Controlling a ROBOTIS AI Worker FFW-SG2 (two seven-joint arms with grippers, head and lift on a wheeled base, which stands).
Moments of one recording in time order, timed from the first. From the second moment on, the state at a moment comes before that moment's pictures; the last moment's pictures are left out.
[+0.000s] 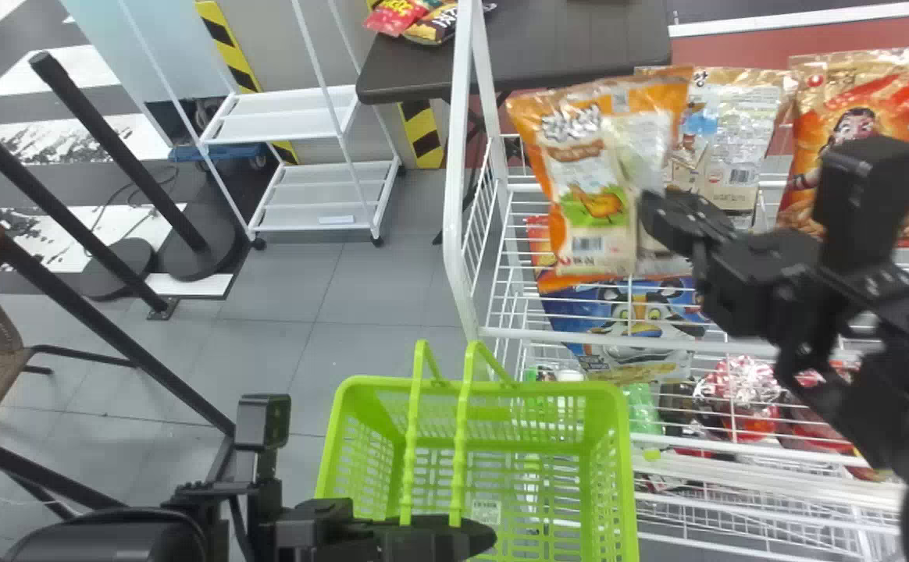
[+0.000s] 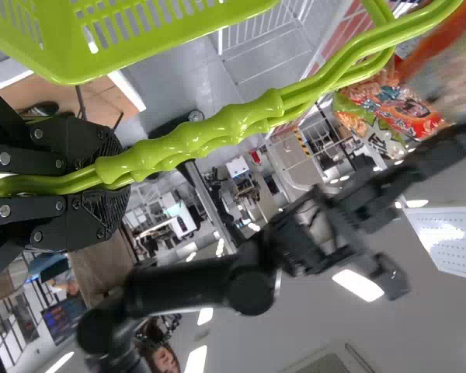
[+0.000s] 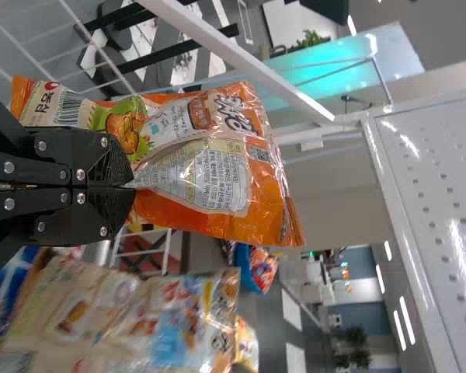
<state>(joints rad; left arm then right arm) 0.44 0.30 0.26 -1.90 0.33 1.00 -1.57 0.21 0.00 0.20 -2.11 -0.09 0.57 0.27</state>
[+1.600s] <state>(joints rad) 0.43 0.29 0.24 -1.93 0.33 1.05 -1.57 0.28 -0.01 0.66 -1.89 0.01 0.91 0.19</state>
